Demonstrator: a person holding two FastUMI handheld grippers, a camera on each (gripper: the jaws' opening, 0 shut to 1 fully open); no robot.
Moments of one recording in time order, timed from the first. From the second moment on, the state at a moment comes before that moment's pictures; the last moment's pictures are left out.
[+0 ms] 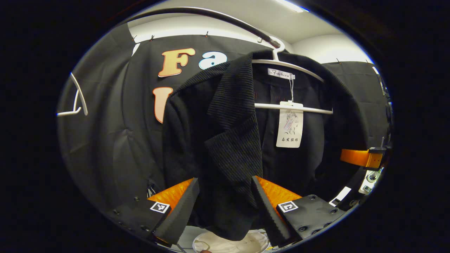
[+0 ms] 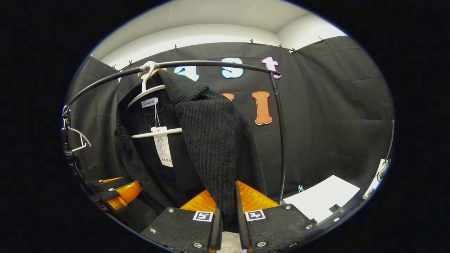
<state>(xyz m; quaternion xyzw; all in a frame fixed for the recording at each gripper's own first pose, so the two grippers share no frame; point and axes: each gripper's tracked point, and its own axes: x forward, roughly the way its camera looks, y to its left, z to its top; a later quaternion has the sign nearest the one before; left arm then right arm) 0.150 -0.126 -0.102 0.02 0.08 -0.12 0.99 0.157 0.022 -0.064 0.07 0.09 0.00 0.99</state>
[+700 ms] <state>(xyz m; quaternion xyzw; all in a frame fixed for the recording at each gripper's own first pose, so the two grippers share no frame) 0.178 -0.137 -0.097 0.01 0.07 -0.14 0.99 0.140 -0.052 0.028 0.07 0.00 -0.04 1.00</state>
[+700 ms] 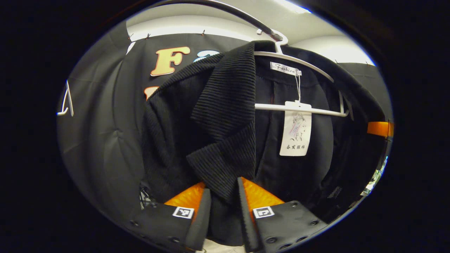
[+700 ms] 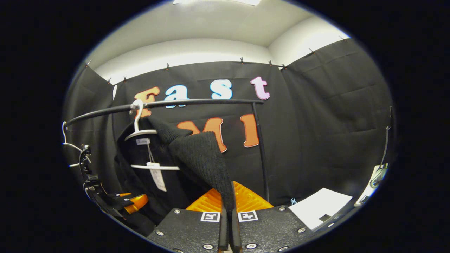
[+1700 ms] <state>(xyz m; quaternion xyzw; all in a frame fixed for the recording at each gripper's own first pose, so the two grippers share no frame) 0.171 -0.097 -0.047 -0.01 0.08 -0.11 0.99 0.250 -0.102 -0.008 0.12 0.04 0.00 0.99</state>
